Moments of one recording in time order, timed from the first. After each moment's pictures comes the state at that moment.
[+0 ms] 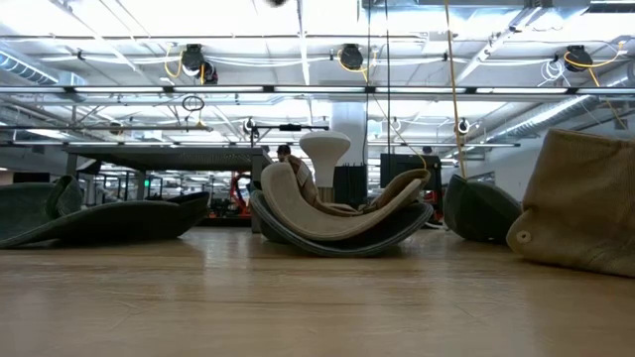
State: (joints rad) left arm 0.43 1.23 1.40 -0.26 0.81 -0.58; right arm -0.21 0.98 1.18 -0.05 -0.53 0.58
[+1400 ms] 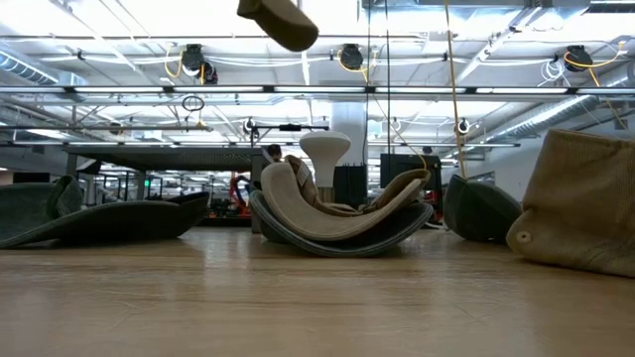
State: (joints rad) left arm 0.64 1.23 1.65 -0.43 0.56 -0.61; right arm -0.26 0.99 1.18 -0.04 -0.31 0.21
